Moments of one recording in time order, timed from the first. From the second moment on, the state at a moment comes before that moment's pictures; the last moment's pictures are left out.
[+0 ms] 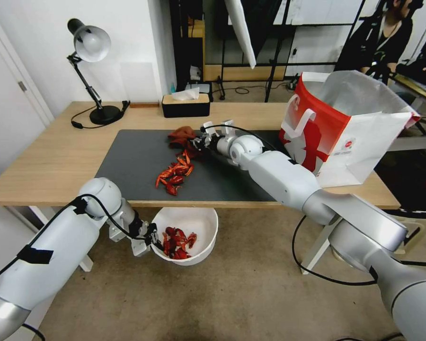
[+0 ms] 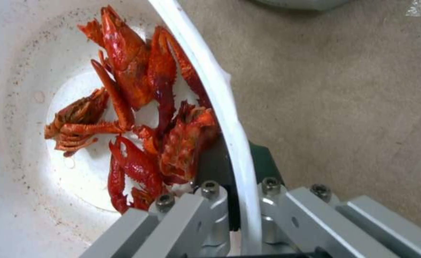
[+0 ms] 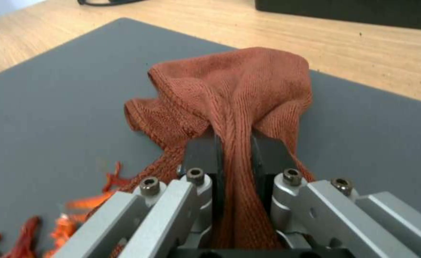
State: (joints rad) left arm 0.71 -0.88 -0.09 -1.55 0.41 -0.82 1.53; right arm -0.05 1.38 -0.53 0.82 0.95 -0.28 -0.25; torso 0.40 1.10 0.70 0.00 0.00
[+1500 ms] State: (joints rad) left arm 0.72 -0.81 -0.13 -1.54 0.37 -0.82 1.53; right arm -0.10 1.24 -0.64 1.10 1.01 -0.36 -0.24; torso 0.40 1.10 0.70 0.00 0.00
